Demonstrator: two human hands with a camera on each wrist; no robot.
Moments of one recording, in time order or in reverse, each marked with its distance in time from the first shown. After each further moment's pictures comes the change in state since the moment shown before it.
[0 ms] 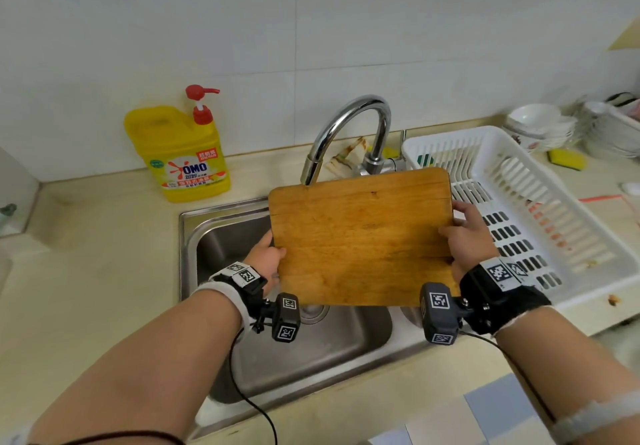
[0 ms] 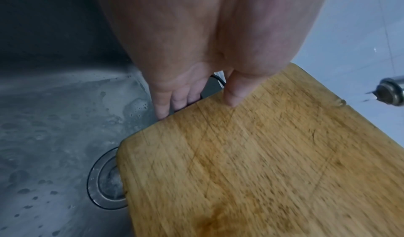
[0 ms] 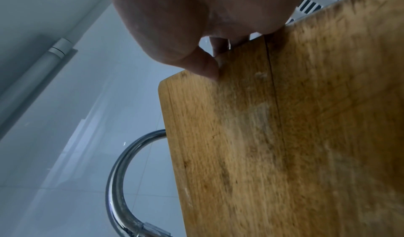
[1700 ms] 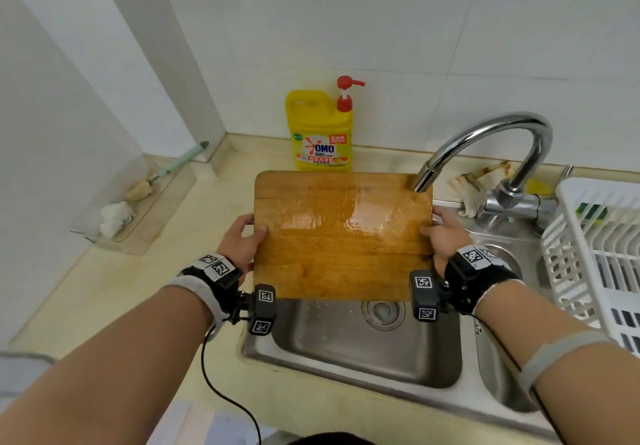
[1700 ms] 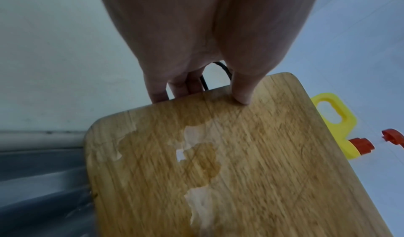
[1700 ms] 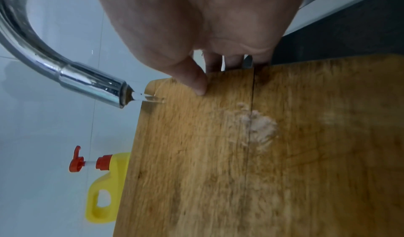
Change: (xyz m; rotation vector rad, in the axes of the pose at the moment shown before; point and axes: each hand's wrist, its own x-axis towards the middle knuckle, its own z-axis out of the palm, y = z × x) left_hand -0.139 -0.005 -0.123 -0.065 0.688 0.153; right_hand 0.030 0.004 0.185 0.008 -0.633 0.038
